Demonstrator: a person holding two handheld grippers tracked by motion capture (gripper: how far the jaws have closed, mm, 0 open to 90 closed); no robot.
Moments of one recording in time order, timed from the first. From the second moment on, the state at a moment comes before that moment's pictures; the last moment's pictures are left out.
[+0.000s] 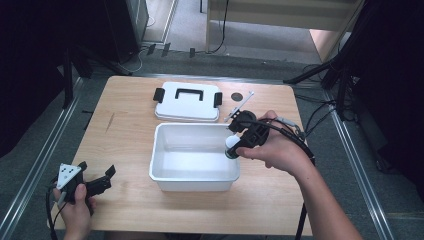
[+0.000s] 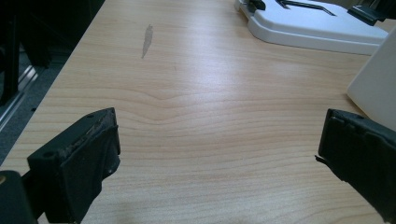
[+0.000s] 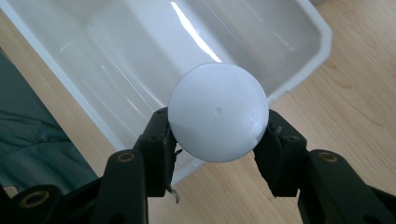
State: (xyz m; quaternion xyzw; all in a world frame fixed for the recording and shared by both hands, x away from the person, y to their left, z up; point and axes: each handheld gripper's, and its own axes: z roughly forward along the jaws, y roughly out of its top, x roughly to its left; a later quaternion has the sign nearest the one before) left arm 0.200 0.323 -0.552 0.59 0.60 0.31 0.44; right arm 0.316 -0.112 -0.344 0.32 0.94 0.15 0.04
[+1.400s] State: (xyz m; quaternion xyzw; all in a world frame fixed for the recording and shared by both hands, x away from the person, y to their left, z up) left arm 0.200 0.323 -0.552 0.58 0.60 0.31 0.45; right arm 0.321 -0.046 -0.460 0.24 0.97 0.03 0.02
